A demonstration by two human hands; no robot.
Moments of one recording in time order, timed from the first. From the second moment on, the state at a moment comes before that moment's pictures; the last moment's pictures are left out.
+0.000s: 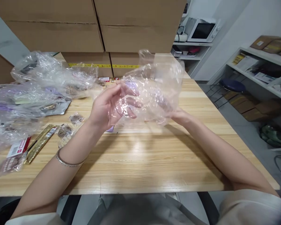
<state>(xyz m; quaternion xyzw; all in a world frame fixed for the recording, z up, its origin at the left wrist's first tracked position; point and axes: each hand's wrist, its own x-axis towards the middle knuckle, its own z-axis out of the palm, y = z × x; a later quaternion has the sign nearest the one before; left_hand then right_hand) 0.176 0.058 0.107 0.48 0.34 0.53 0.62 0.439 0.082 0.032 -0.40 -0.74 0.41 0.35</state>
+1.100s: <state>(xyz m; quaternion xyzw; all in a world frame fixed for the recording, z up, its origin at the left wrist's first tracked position) 0.185 0.073 0.037 0.53 0.44 0.28 0.67 0.535 0.112 0.051 -0.62 -0.45 0.48 0.43</state>
